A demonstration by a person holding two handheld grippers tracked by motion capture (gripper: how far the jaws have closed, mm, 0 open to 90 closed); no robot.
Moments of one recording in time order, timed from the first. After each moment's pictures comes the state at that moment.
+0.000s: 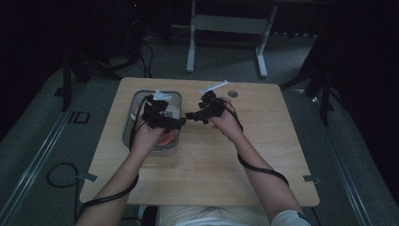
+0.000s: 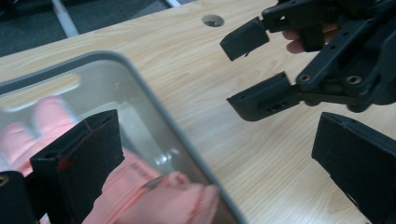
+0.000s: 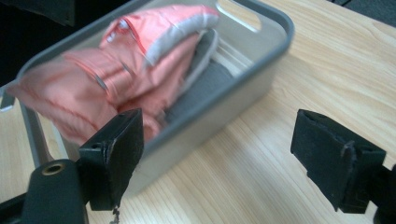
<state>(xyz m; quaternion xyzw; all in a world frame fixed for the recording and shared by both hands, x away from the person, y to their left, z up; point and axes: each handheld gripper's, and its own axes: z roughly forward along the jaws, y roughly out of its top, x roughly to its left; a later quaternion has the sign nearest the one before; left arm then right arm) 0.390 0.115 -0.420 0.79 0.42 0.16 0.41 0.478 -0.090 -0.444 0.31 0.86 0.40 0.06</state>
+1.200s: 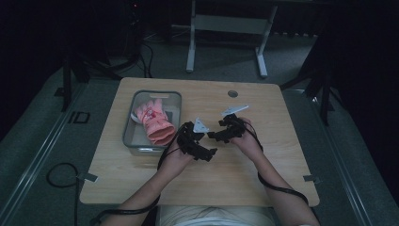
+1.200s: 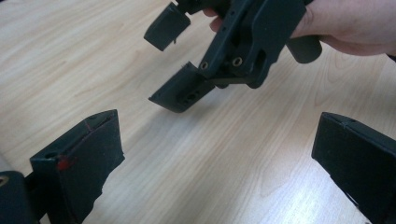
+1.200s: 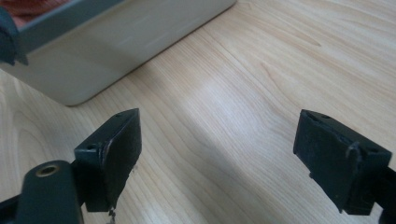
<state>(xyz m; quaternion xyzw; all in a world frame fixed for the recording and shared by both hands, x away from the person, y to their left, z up) 0.355 0.024 -0.479 0.85 0.31 0.13 0.40 0.453 -0.165 -0.510 0.31 0.86 0.39 0.08</state>
